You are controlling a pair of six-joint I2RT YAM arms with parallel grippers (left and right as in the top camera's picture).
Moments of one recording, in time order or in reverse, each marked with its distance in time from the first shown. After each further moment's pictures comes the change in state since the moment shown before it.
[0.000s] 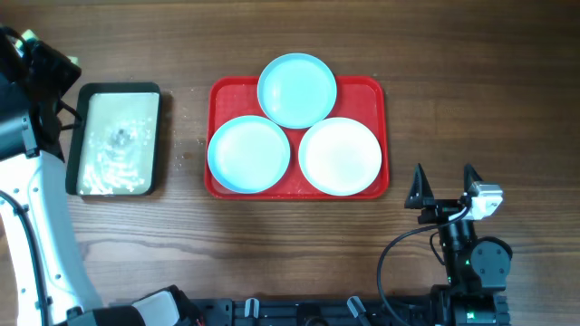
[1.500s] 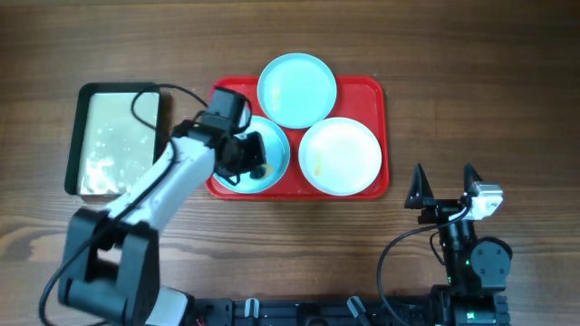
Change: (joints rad) left arm -0.707 0.238 -0.435 -0.016 0.237 -0.070; right arm 0.000 0.000 0.000 0.000 0.000 0.000
